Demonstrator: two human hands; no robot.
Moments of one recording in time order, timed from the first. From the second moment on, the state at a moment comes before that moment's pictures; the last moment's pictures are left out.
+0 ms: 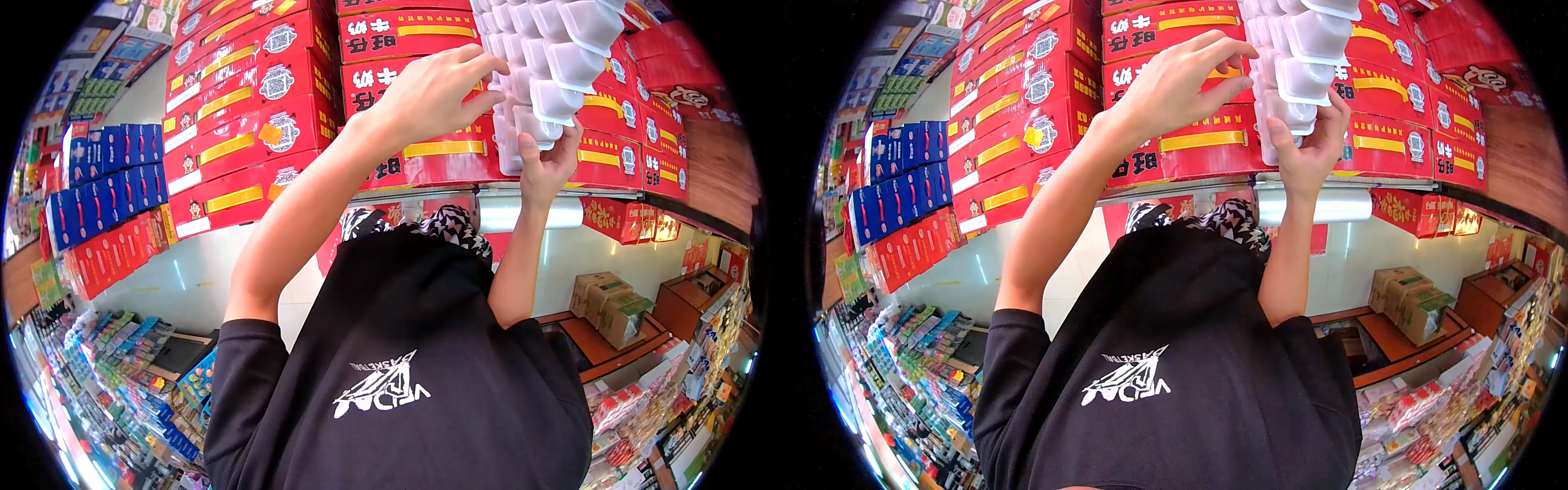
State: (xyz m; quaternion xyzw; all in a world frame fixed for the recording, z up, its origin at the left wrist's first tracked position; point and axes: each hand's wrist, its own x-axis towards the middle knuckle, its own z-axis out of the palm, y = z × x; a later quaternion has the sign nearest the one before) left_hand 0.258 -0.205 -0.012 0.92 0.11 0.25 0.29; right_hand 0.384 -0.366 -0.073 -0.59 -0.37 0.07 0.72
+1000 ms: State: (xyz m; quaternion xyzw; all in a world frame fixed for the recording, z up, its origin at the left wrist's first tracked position) left_hand 0.259 -0.202 -0.013 0.91 0.10 0.26 0.29; right_hand 0.386 -0.370 -0.074 -0.59 -0.38 0.07 0.71
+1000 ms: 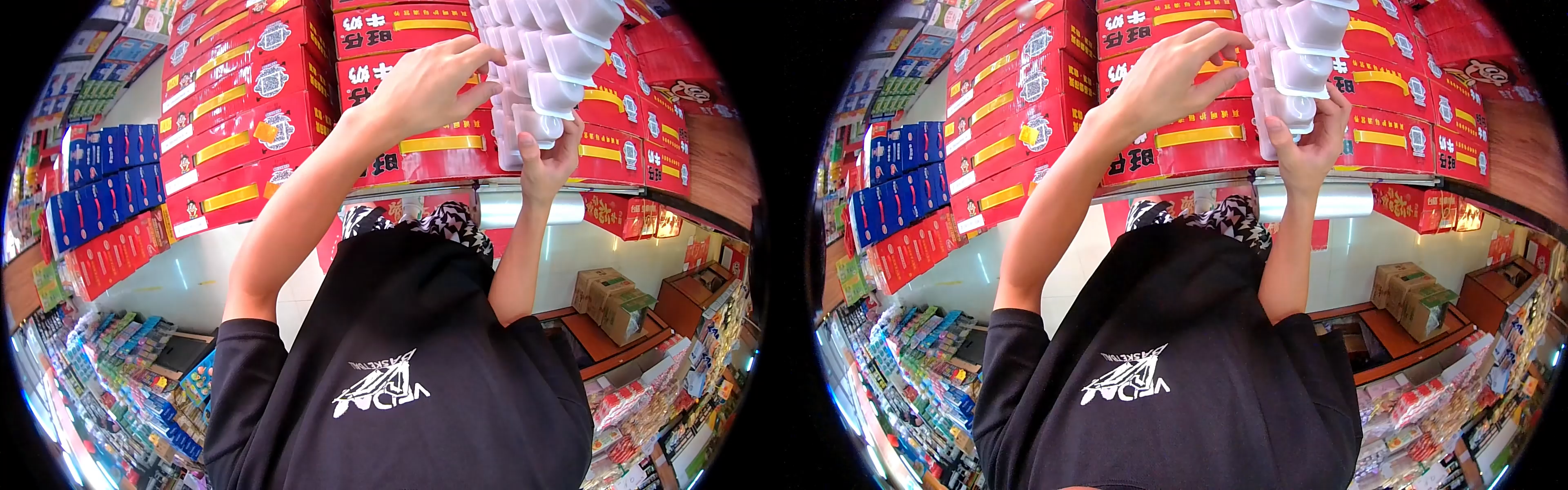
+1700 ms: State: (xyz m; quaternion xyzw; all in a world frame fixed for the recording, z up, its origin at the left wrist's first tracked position) left_hand 0.259 -0.202 -0.013 0.91 0.11 0.26 0.29; right_hand 0.386 -0.372 -0.077 -0.57 -0.39 0.07 0.72
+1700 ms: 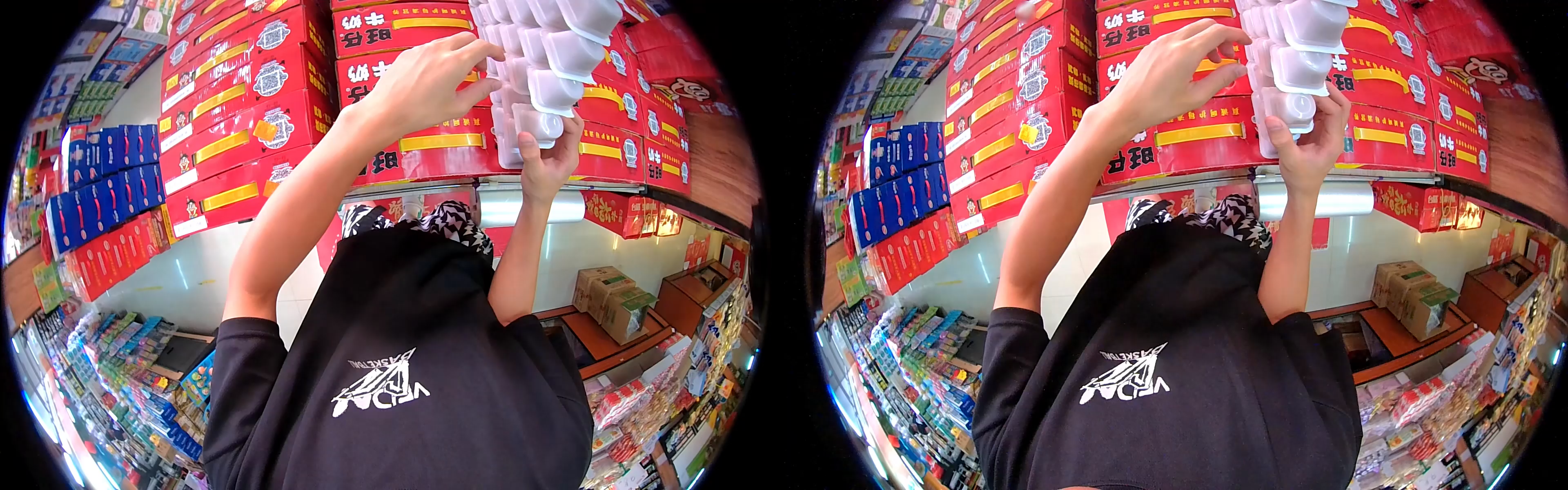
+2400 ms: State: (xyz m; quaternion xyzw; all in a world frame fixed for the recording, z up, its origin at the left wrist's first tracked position) left_hand 0.260 -0.200 -0.015 0.91 0.11 0.27 0.30; right_hand 0.388 -0.374 -0.077 -0.58 -0.41 0.05 0.71
